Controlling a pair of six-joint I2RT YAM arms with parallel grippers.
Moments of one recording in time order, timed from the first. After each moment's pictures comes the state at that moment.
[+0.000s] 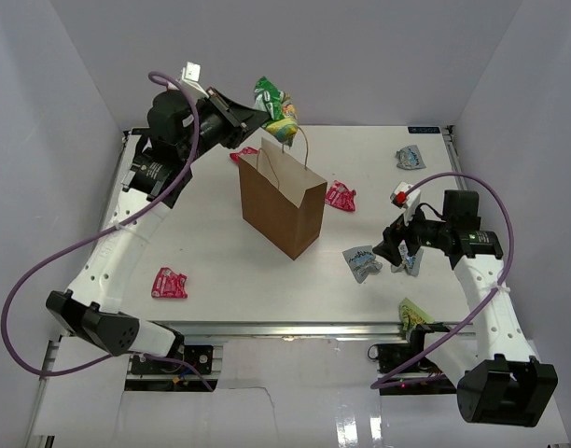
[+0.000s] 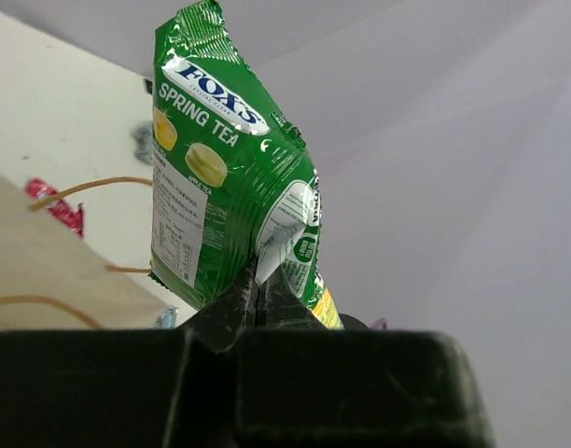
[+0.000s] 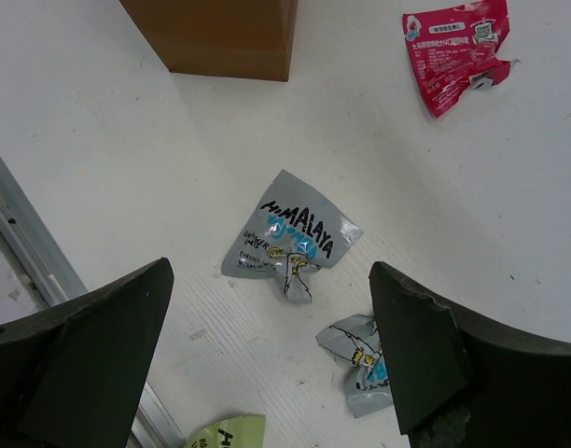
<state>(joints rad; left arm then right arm) -0.42 1.41 1.70 -0.33 0.25 -1.06 -0.03 0.97 0.86 -0.74 -0.80 -0.66</state>
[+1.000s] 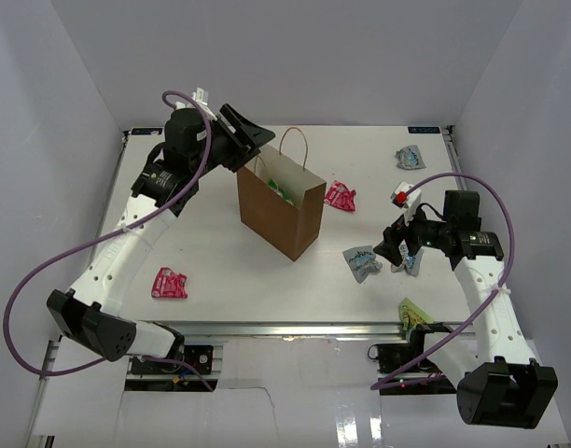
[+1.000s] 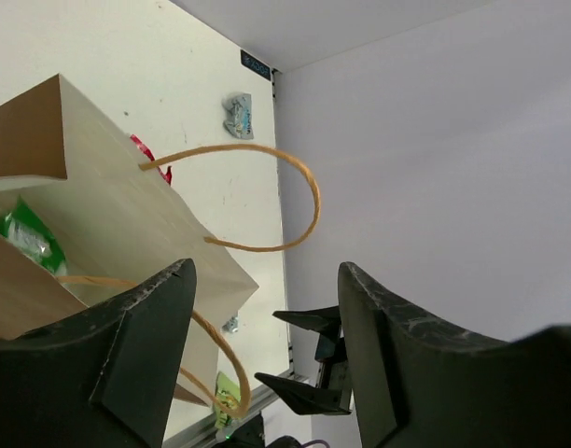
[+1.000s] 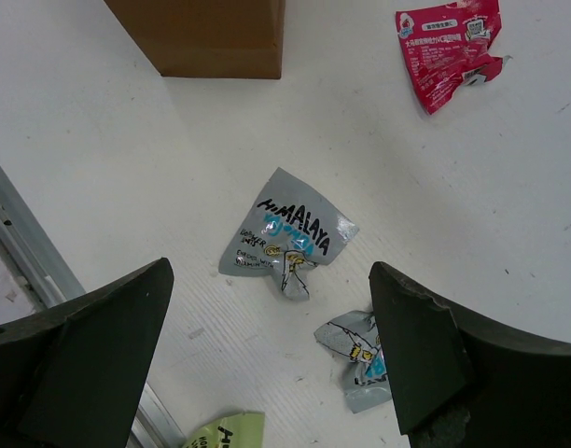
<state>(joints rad) -0.46 1.37 1.55 -0.43 0.13 -1.01 -0.03 0.96 0.86 -0.73 -0.78 -0.65</state>
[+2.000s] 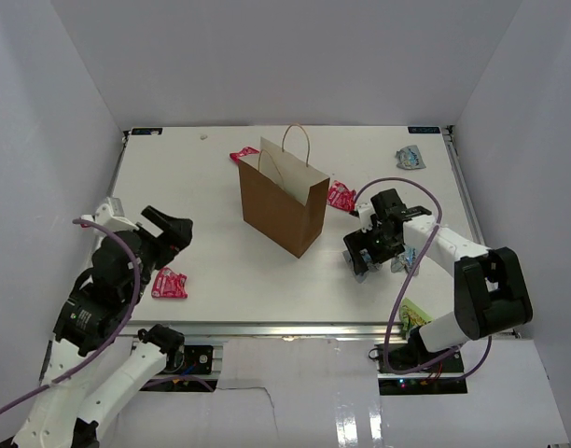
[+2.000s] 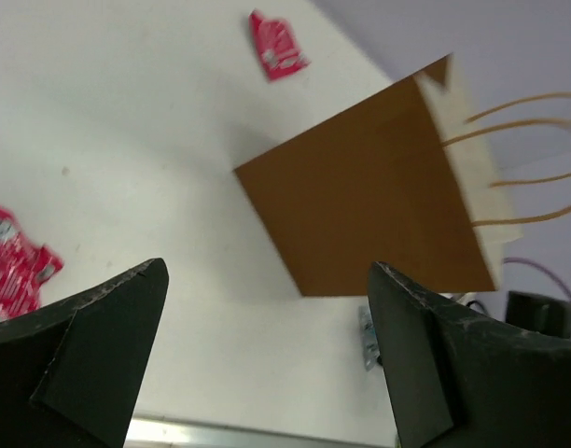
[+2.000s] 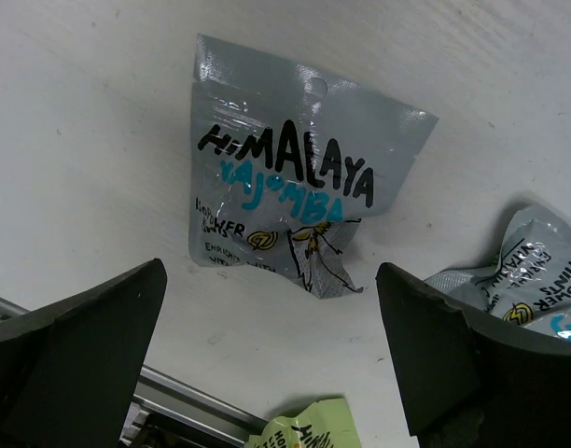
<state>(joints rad) -0.46 0.56 1.10 -0.84 -0.40 -0.83 0.34 1.45 0.87 -0.68 -0.20 -0.21</state>
